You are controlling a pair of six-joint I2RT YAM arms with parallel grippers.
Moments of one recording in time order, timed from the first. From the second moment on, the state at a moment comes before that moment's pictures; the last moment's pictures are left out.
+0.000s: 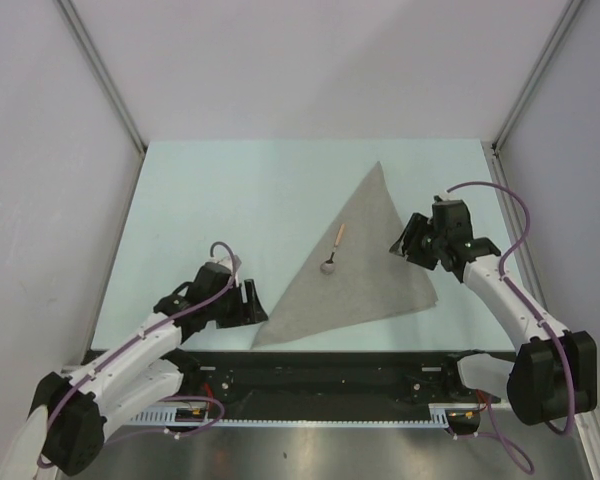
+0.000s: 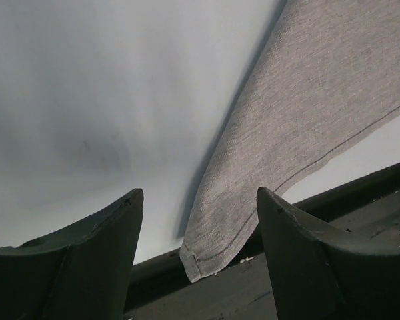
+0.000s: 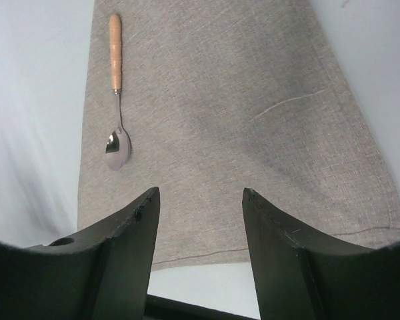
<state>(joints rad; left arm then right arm) -0.52 0.87 0.41 -0.48 0.16 -0.62 0.22 1.18 0.84 -0.49 -0.12 0.63</state>
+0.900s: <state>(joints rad) -0.69 0.79 0.39 -0.66 0.11 -0.90 0.05 1.18 0.78 -0.38 -0.37 0.52</state>
